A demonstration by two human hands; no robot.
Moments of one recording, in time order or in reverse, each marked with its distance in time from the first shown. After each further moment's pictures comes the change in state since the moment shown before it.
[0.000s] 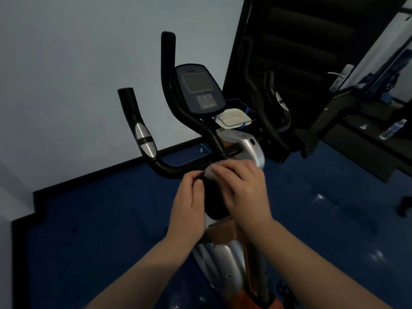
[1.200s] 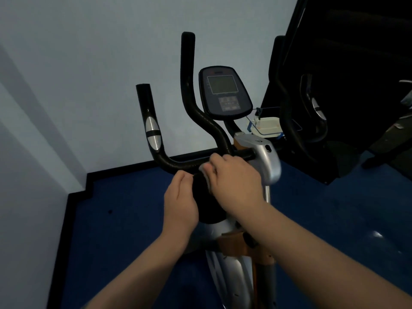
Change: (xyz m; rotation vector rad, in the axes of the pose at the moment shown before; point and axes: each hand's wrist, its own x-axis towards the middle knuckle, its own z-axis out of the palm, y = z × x) left_hand 0.009 -0.001 0.027 -0.011 0.392 -0.004; right_hand 0.039 0.017 0.010 0.019 -0.317 0.031
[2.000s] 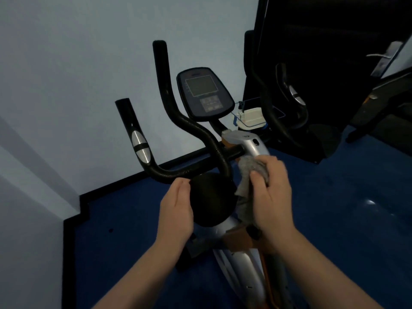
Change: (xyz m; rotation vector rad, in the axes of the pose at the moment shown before) left_hand 0.001 0.007 -0.015 0.112 -0.162 -0.064; right_hand -0.056 0.034 0.000 0.710 0.417 0.406
